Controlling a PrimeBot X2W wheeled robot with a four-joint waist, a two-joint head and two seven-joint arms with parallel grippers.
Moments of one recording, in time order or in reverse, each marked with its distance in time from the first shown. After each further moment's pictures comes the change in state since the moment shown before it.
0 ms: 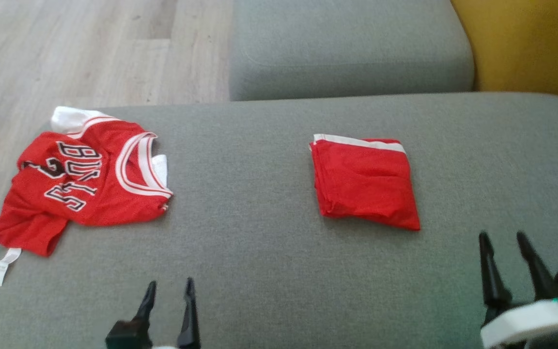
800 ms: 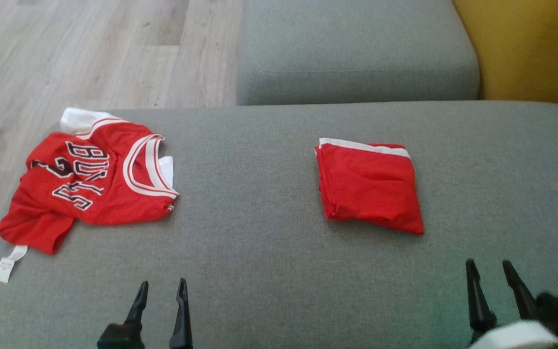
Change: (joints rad) left arm 0.044 -0.008 0.072 -0.029 0.066 -0.056 0.000; right arm 0.073 0.075 -0.007 0.098 -0.091 0.000 -0.083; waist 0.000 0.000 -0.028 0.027
